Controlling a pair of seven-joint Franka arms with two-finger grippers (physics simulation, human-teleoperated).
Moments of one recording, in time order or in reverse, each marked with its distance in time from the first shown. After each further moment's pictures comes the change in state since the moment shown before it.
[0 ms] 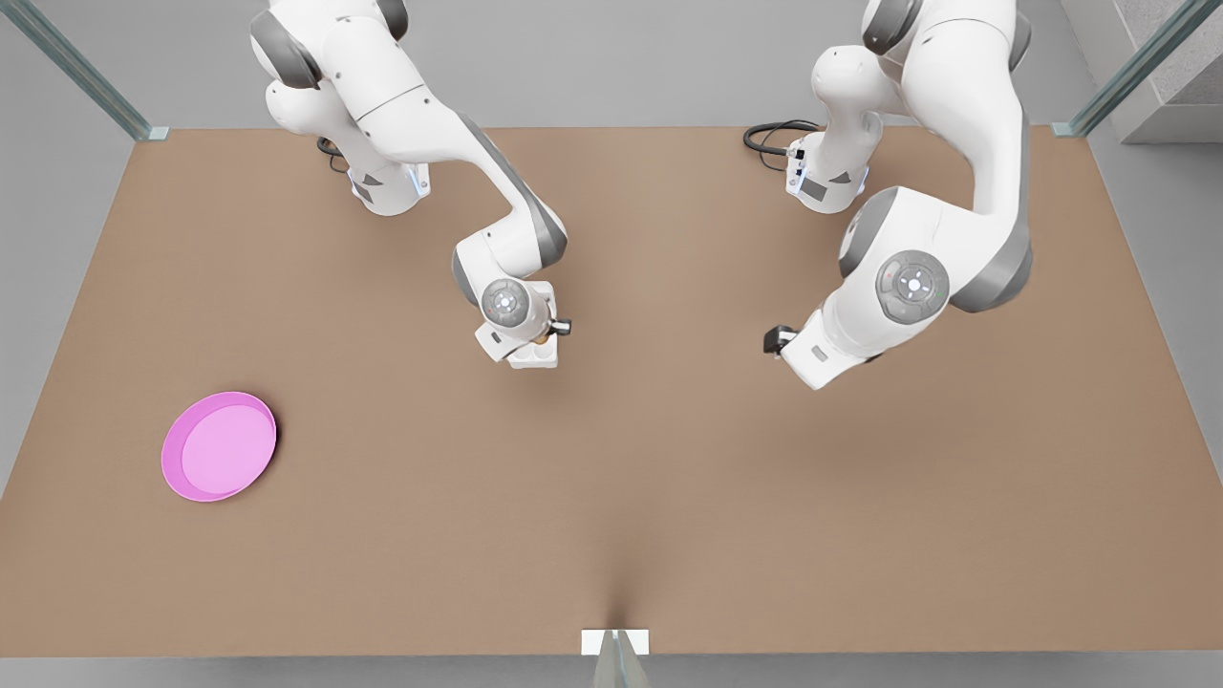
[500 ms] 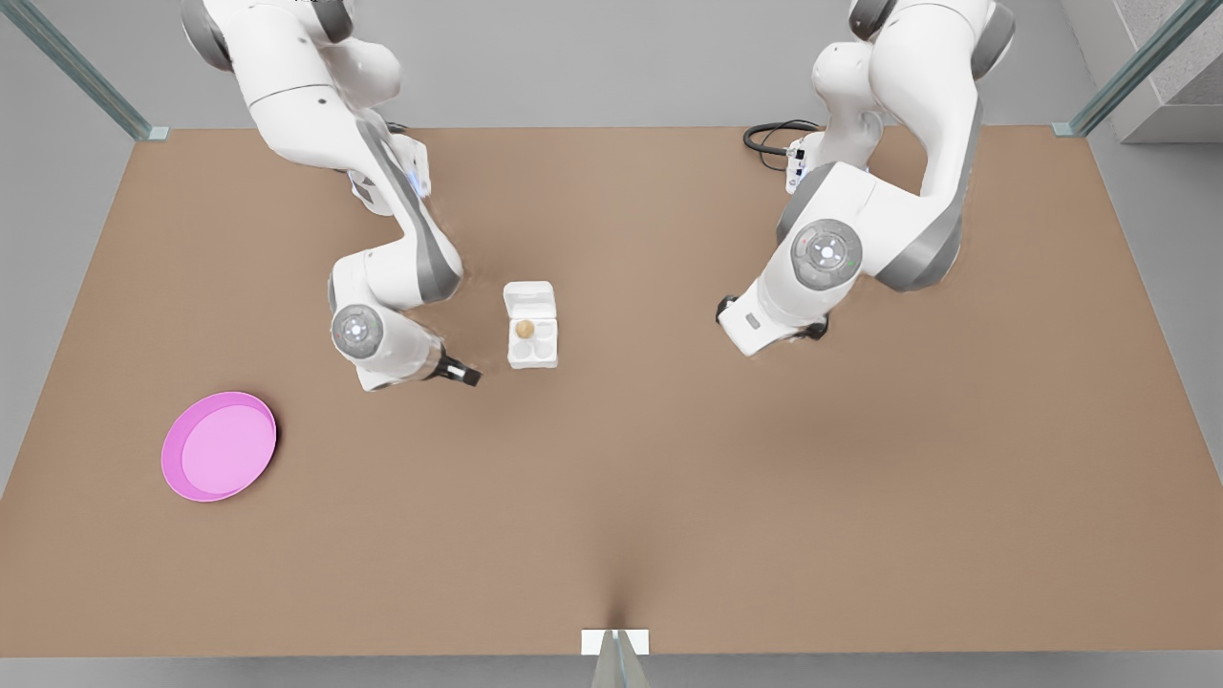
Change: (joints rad) left arm -0.151 -0.047 -0.002 -0.078 0.006 -0.004 -0.039; right arm -0.545 -0.125 0.107 0.077 -0.129 -0.066 0.012
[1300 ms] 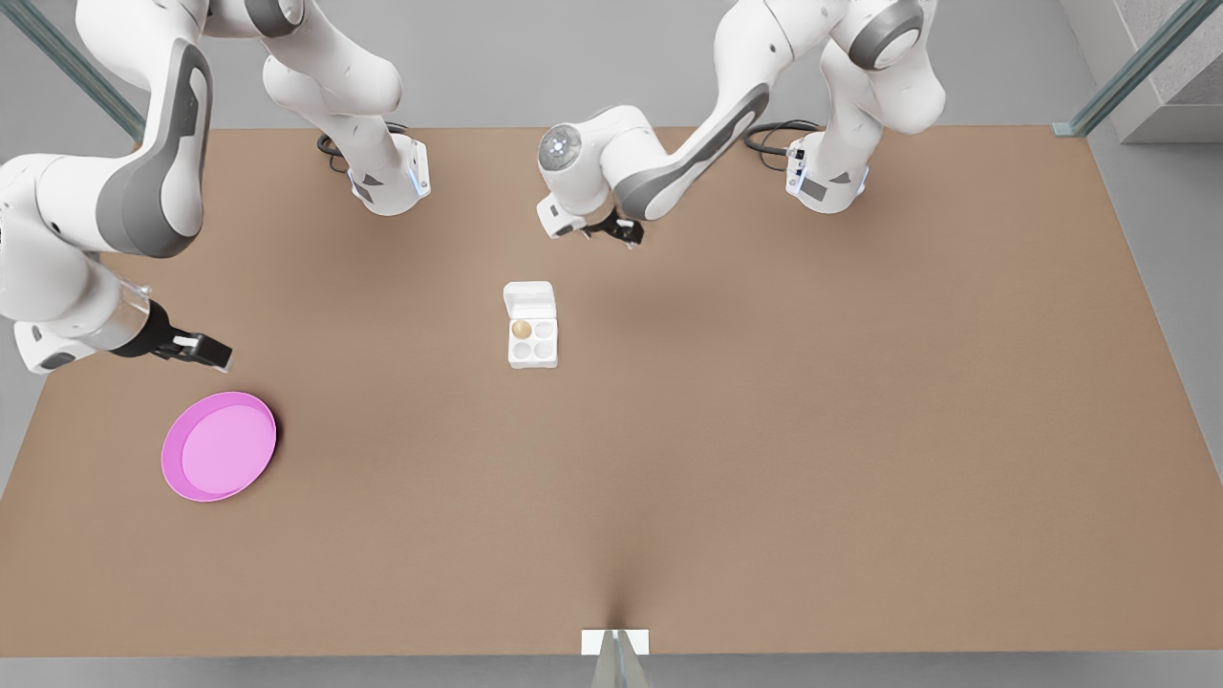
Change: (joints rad) left arm -0.529 0.083 -0.035 -0.323 0.042 0.338 -0.447; right arm -0.259 -0.108 -0.037 0.383 -0.160 -0.435 -0.523
